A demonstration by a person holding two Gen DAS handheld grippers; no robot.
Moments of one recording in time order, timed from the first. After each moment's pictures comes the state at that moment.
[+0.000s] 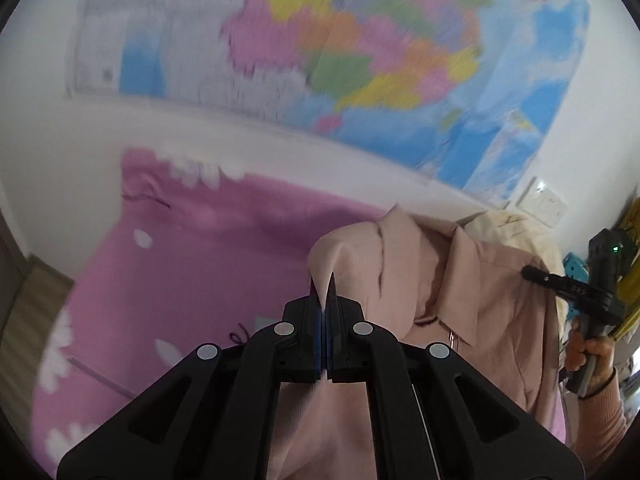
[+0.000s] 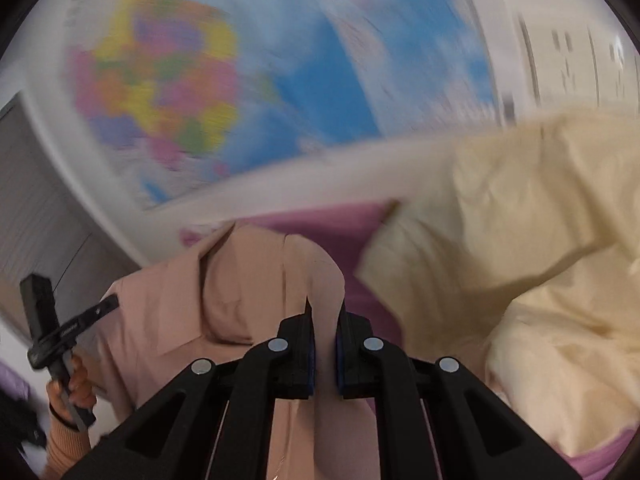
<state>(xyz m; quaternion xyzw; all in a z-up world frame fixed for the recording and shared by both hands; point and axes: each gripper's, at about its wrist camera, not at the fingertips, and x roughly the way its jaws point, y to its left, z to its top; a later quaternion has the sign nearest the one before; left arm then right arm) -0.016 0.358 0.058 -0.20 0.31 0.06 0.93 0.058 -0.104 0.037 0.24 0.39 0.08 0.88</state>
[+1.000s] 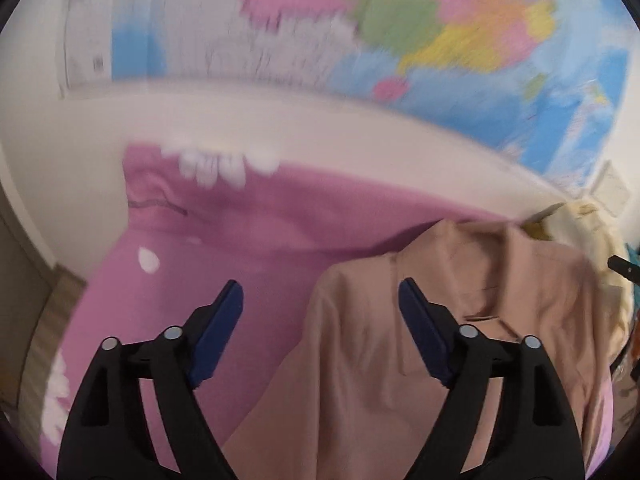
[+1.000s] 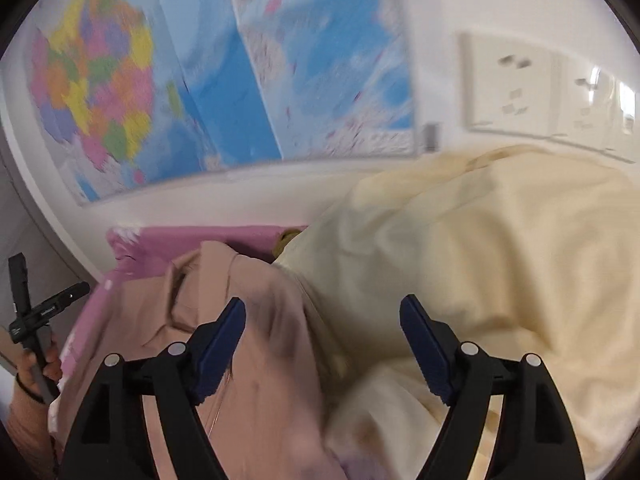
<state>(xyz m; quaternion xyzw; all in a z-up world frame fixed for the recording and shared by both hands) 0.046 0.381 0.033 -0.14 0.33 0.11 0.93 0.071 -0.161 0.049 0.15 0.38 0.00 0.91</state>
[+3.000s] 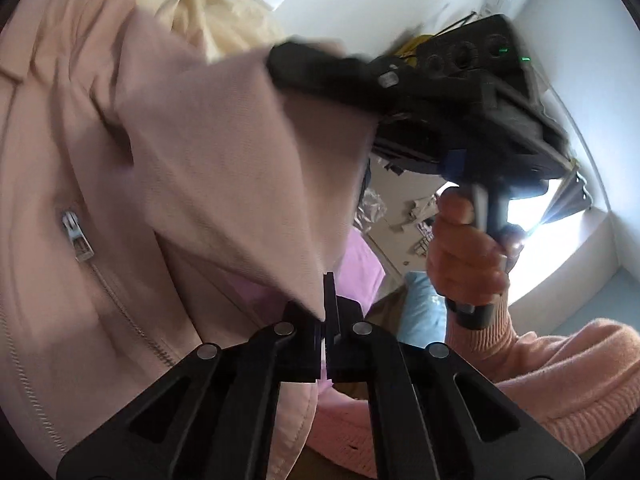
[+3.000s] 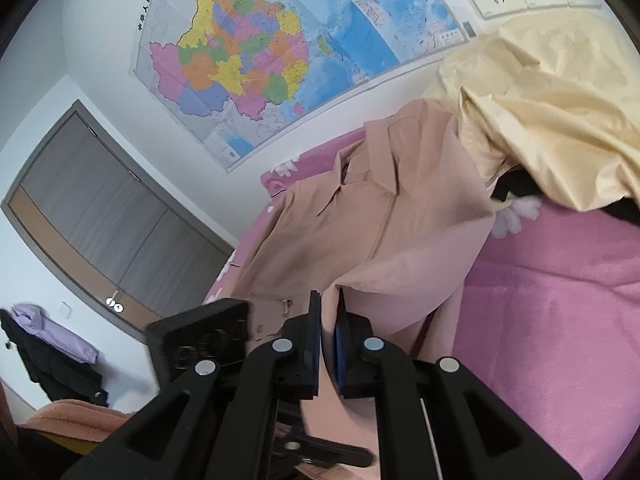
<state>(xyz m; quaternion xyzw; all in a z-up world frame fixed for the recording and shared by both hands) -0.073 0.027 -0.037 -0.20 0.38 -0.45 0.78 -0.138 -0.102 0.041 0.30 0.38 0.20 0.85</state>
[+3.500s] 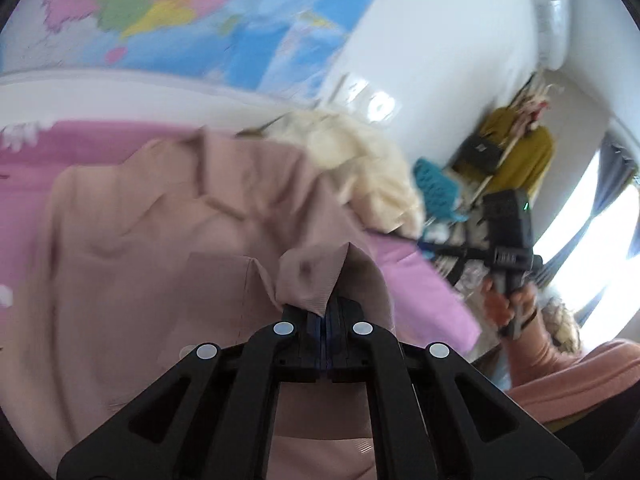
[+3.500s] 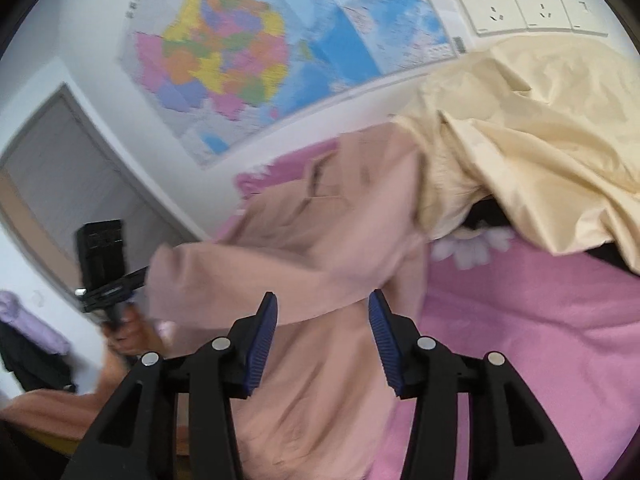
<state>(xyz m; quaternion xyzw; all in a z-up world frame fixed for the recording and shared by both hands) -0.088 0.227 0.039 -0.16 0.33 -0.23 0.90 -0.101 -0.119 0.031 0.24 0.40 0.16 0.87</state>
